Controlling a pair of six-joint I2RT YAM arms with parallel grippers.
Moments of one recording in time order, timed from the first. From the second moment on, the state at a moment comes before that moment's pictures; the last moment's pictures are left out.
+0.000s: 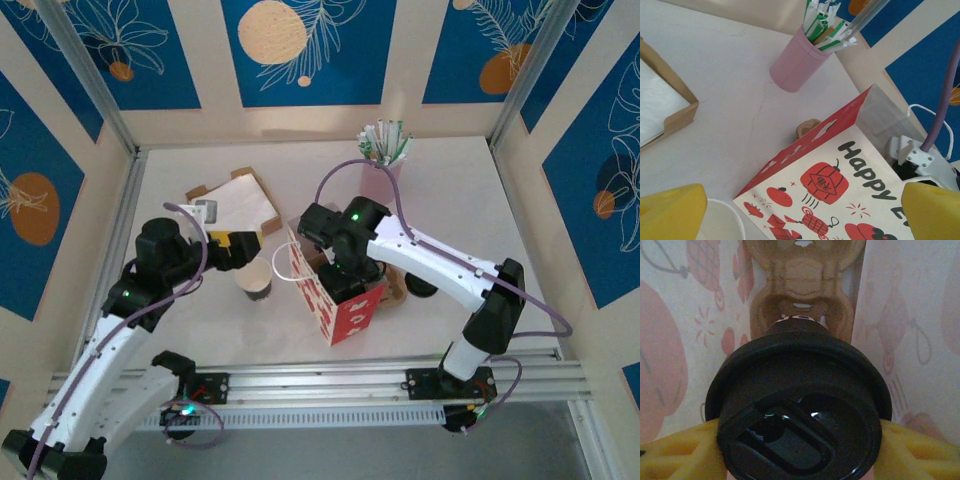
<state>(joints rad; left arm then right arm) -0.36 0.75 0.81 -0.43 0.41 -0.52 0.97 1.64 1.63 -1.54 -0.02 0.47</state>
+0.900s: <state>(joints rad) -0.36 0.77 0.79 -0.38 0.43 -0.52 0.97 1.60 1.60 -1.51 0.03 0.46</state>
